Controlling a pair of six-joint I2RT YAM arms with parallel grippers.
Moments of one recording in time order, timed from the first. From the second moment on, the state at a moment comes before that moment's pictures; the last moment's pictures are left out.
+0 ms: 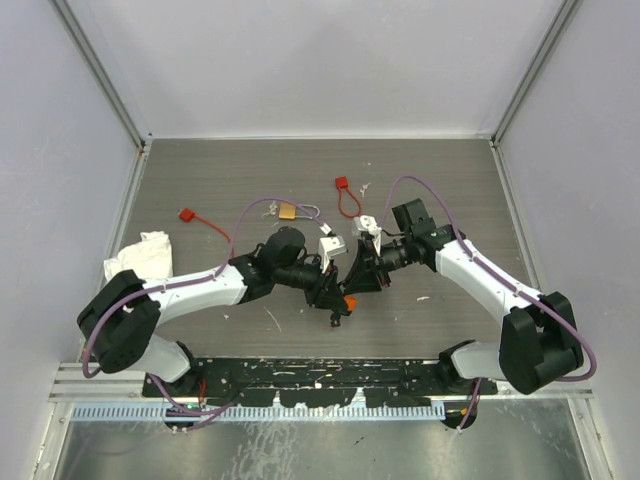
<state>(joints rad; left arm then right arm) -0.88 1.46 0.80 0.14 0.67 -0.22 0.41 1.31 0.86 -0.58 -1.24 -0.69</state>
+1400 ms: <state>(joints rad) -1.20 1.38 0.42 0.94 -0.21 -0.10 0.25 1.29 0.91 -0.61 -1.42 -0.56</state>
